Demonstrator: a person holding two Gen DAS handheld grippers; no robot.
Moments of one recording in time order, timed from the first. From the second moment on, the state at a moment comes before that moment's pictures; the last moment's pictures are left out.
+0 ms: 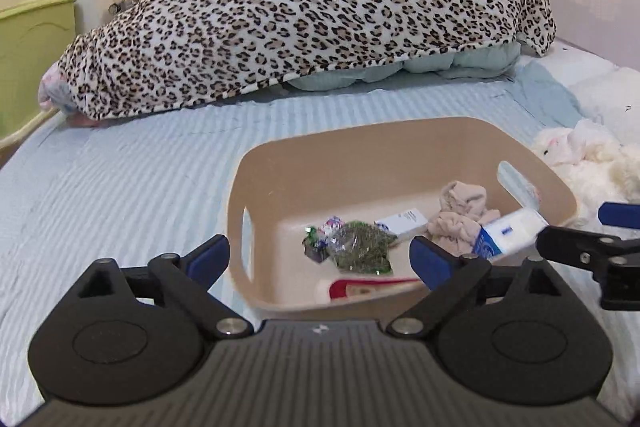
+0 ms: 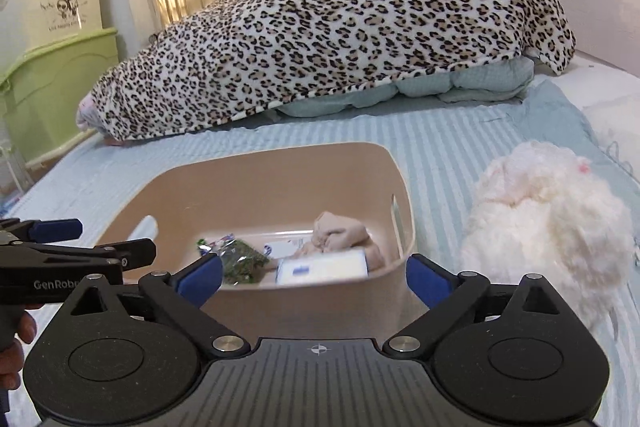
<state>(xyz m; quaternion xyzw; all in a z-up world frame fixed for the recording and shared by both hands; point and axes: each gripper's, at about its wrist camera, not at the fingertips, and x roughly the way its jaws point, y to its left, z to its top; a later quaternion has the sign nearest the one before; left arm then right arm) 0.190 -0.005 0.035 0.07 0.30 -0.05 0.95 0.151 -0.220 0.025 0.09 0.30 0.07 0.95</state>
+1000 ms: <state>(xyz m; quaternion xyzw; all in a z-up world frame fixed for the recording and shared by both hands) 0.120 0.047 -0.052 0.06 0.41 -0.06 0.91 0.076 -0.156 -0.048 -0.02 0.42 0.16 0.90</state>
